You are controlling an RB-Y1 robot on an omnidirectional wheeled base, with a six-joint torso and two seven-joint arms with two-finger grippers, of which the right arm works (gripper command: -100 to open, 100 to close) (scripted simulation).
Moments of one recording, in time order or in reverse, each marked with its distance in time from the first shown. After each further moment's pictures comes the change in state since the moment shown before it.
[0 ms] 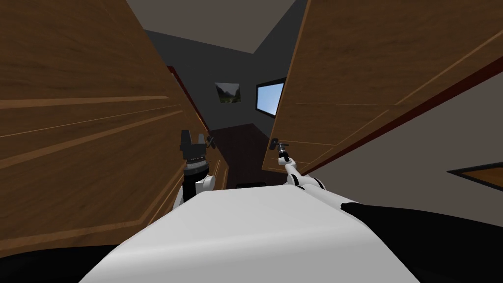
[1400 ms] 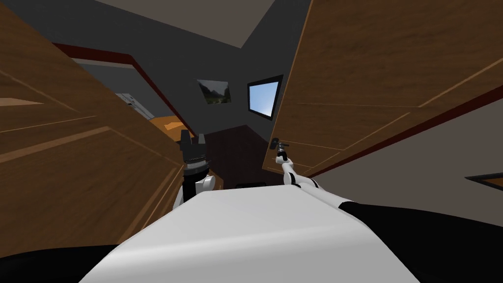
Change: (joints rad) arm -0.036 0.081 -0.139 -0.009 -0.034 0.020 0.169
